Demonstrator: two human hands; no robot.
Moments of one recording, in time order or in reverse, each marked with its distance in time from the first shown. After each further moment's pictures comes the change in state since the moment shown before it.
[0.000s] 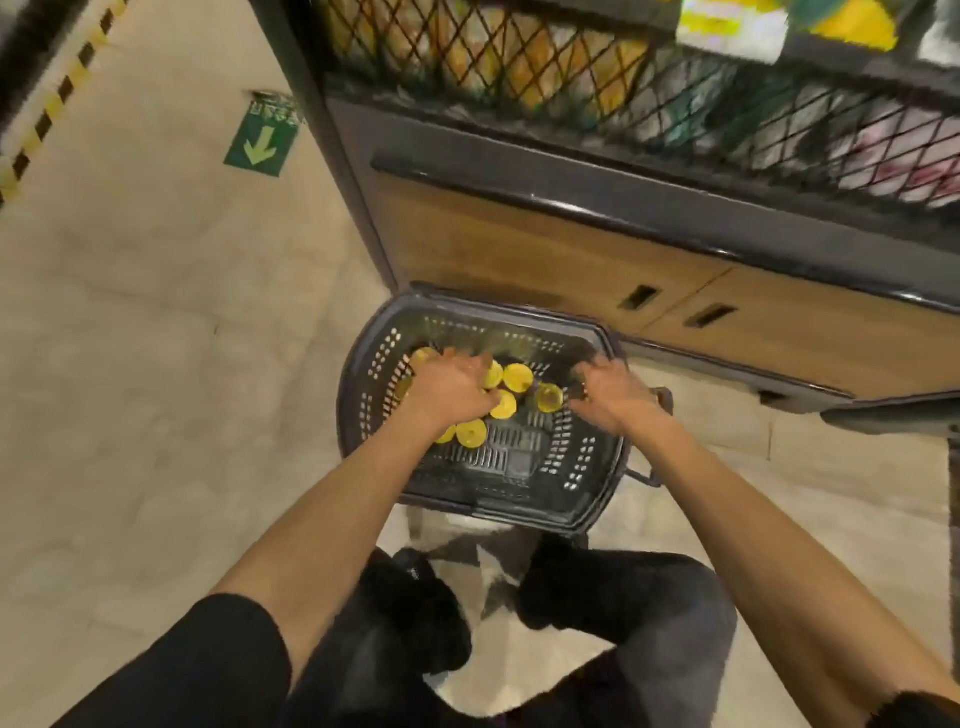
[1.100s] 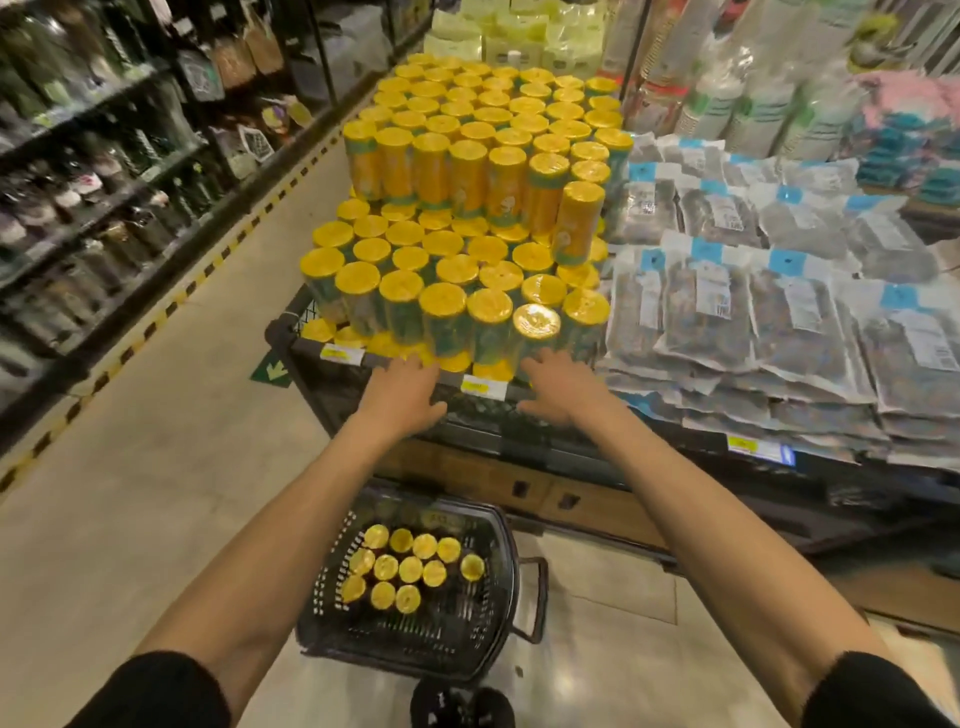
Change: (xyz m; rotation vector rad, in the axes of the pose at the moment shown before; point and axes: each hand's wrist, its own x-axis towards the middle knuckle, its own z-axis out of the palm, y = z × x) left_hand -0.092 0.190 -0.379 0.215 0.311 -0.087; right_hand -0.192 0.076 -0.391 -0.207 0.348 -0.150
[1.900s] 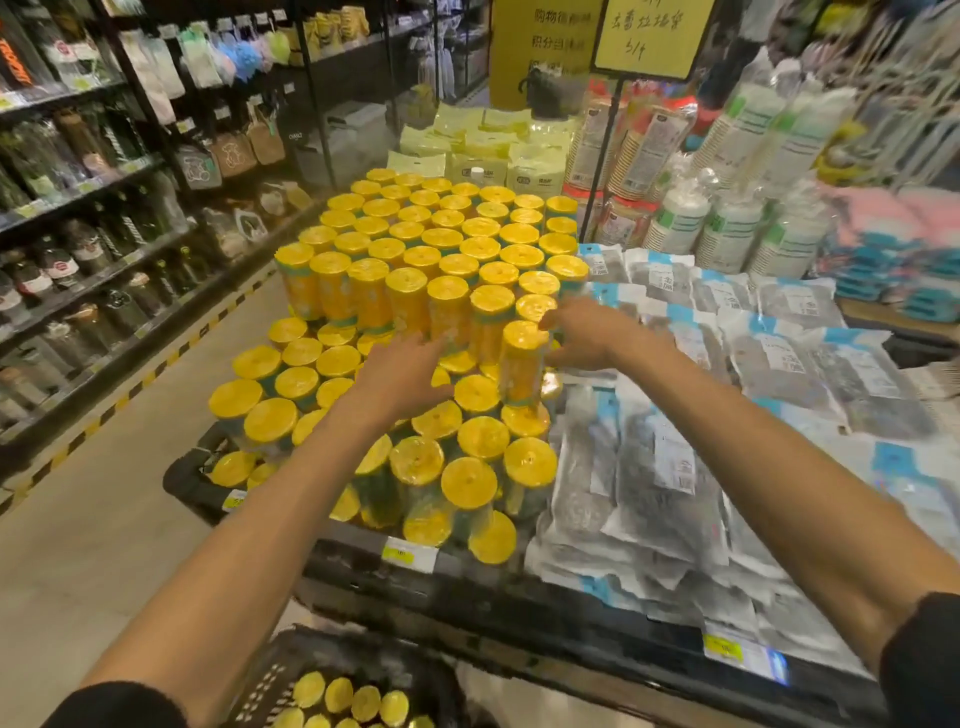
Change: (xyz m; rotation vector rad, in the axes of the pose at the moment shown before) left_hand 0.202 0.057 -0.149 -0.032 0.197 -0.040; right_hand 0.152 0.205 -0.183 -0.091 0.156 -0.044
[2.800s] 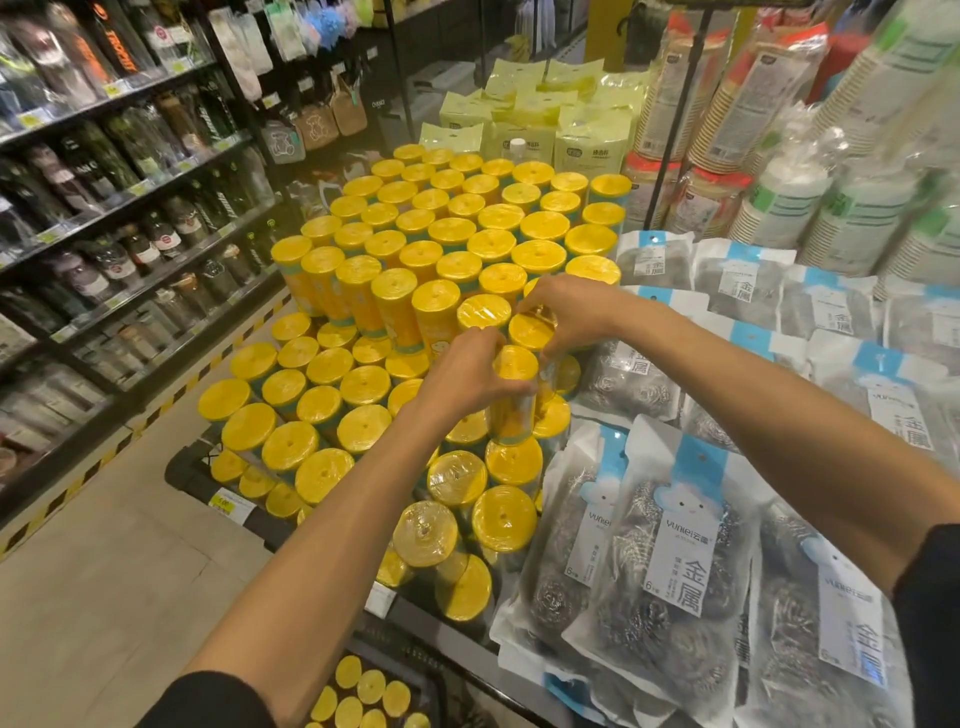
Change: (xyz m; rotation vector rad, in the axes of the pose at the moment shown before) left_hand 0.124 0.092 0.032 -0.410 0.131 -0.171; right_hand 0.134 0.082 0.016 0.077 0.031 -0.411
